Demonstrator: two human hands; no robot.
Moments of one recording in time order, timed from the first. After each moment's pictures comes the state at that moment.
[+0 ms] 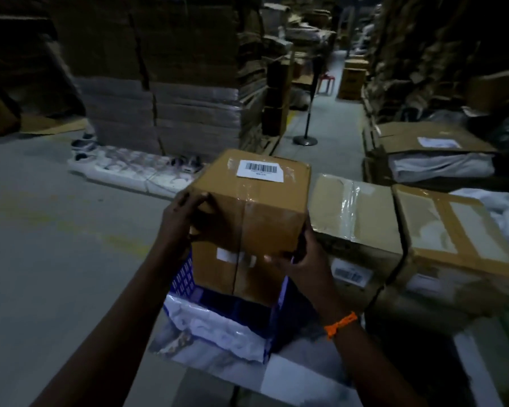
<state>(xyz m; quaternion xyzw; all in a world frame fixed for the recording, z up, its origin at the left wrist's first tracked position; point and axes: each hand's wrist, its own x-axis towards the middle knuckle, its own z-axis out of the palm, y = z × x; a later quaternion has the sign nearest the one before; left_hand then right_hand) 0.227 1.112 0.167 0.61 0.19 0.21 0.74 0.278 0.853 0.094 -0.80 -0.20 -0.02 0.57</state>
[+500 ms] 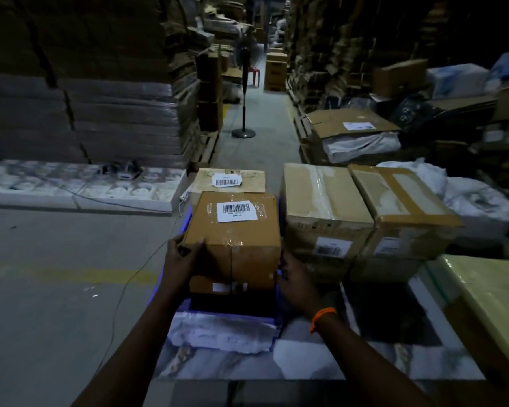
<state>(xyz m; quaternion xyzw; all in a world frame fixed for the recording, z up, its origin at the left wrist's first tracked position) 0.230 1.147 0.067 0.67 0.20 0.12 0.71 0.282 0.878 -0.026 -0.87 -0.12 0.01 0.47</state>
